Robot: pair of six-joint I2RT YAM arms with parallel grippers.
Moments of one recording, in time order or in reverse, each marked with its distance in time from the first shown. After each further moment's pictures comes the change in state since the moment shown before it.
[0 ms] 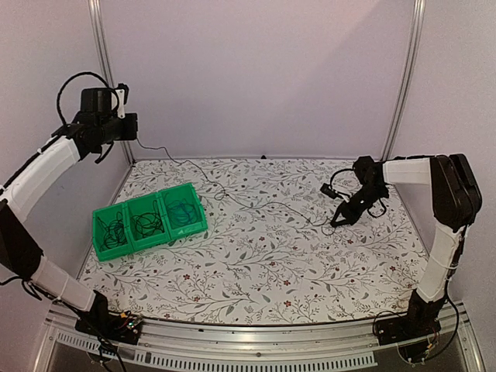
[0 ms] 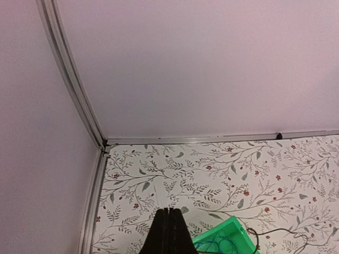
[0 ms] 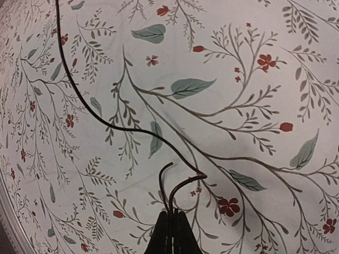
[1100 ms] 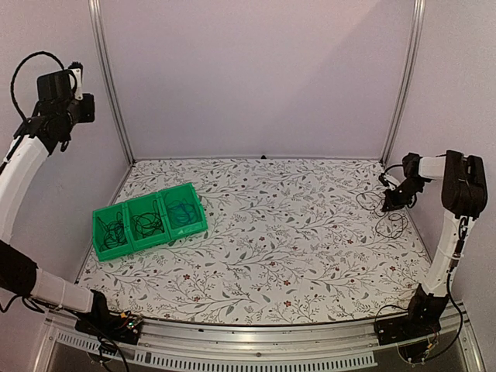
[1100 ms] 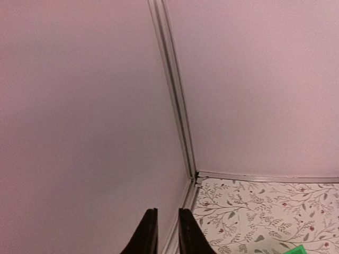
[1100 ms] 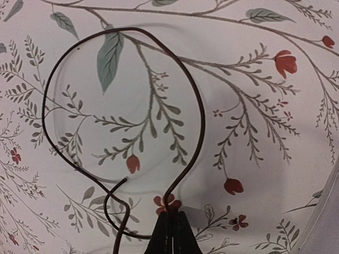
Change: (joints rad) left arm 0.188 -0.141 0.138 -0.055 -0.297 0.188; right arm -0.453 0.159 0.166 0.066 0.297 0.182
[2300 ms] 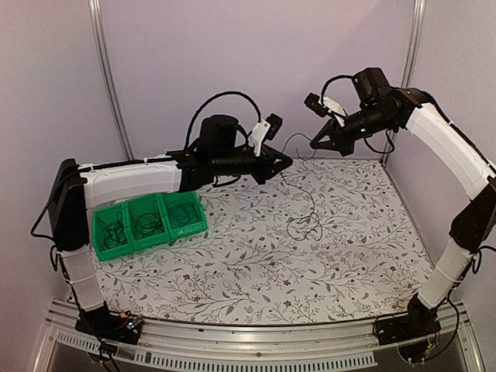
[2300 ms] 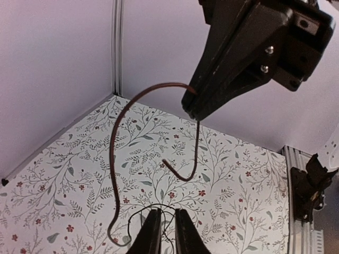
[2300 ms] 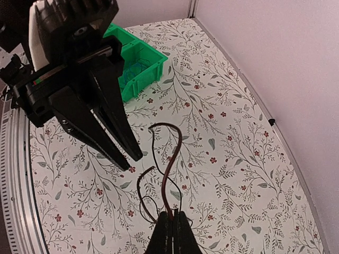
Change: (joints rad) left arm -0.838 0.589 -0.014 0.543 0.782 -0.186; right arm 0.678 -0.372 0.486 -0.339 -0.272 -0.159
